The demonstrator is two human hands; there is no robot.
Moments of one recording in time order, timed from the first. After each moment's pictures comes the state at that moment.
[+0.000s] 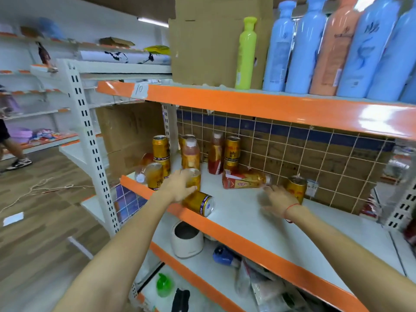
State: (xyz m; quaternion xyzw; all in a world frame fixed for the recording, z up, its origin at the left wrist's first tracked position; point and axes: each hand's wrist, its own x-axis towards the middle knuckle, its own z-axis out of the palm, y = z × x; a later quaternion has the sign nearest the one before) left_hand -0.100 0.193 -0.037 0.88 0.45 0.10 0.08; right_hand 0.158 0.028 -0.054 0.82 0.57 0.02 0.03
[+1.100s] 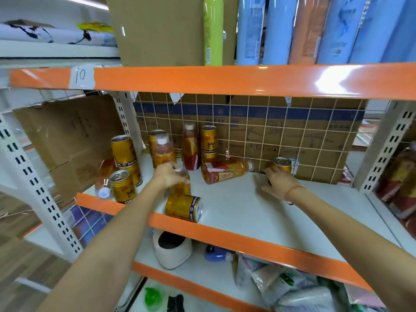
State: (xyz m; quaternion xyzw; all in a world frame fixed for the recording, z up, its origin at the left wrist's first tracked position) left_hand -0.036 0.290 -0.058 0.85 0.44 0.14 0.25; right_hand 0.191 0.044 -0.070 0.88 0.47 0.05 -0.03
